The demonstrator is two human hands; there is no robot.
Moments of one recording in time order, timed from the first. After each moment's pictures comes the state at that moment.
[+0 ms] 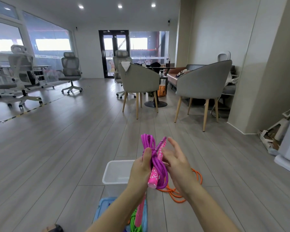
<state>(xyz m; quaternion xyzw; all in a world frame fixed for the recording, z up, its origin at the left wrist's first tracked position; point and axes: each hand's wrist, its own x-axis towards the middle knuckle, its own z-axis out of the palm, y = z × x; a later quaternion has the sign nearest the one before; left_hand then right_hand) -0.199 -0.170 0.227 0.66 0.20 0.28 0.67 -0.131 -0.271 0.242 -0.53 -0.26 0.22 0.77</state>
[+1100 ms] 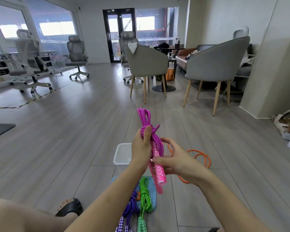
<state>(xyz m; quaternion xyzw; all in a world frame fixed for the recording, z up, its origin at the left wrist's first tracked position) -0.192 -0.131 0.209 0.67 0.21 0.38 0.60 -0.141 -0.271 0.225 -0.61 -0.33 0.40 0.59</state>
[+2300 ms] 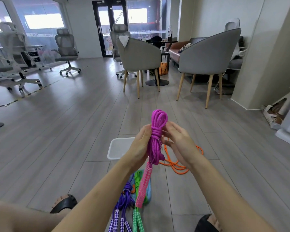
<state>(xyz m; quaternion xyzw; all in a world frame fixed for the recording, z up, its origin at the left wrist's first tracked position) -0.205 -0.146 0.212 0.64 0.08 0.18 0.74 -0.106 -0.265 0.214 -0.54 -0.28 0.26 0.75</state>
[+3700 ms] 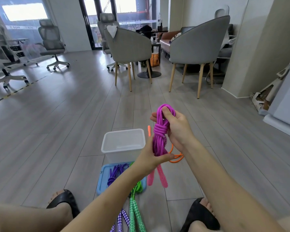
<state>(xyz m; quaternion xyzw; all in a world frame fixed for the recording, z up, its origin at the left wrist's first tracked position) -0.205 -0.190 0.153 0.74 0.05 0.14 0.66 -0.108 -0.276 0.232 -0.51 -0.19 0.20 0.81</state>
